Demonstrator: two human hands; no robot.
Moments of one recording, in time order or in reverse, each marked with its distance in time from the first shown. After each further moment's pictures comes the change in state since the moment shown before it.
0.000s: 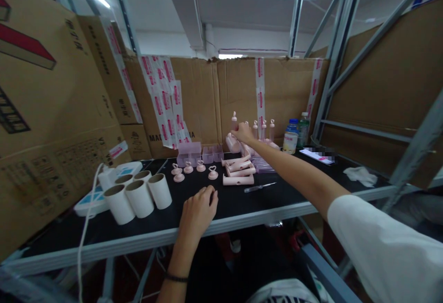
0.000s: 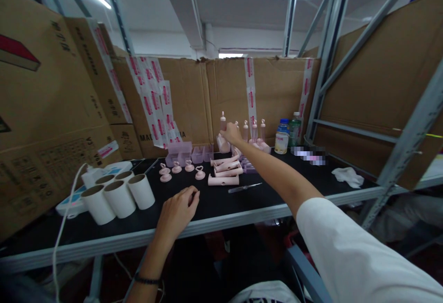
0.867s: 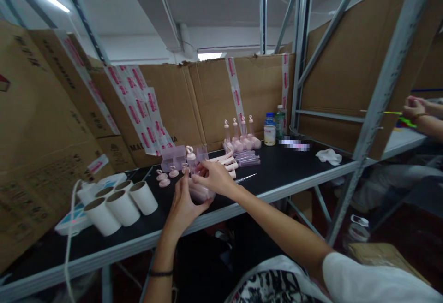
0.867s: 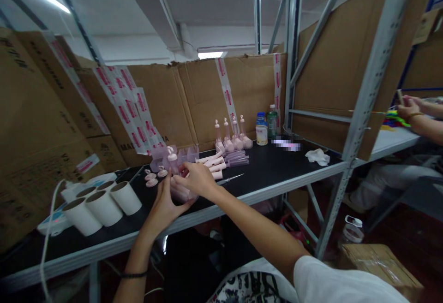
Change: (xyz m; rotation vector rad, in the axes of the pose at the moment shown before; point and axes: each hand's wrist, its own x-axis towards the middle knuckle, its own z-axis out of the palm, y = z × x) left_hand 0.010 -0.009 0.013 -0.417 0.168 0.097; right_hand -0.207 -0.058 -0.032 0.409 -0.047 -0.282
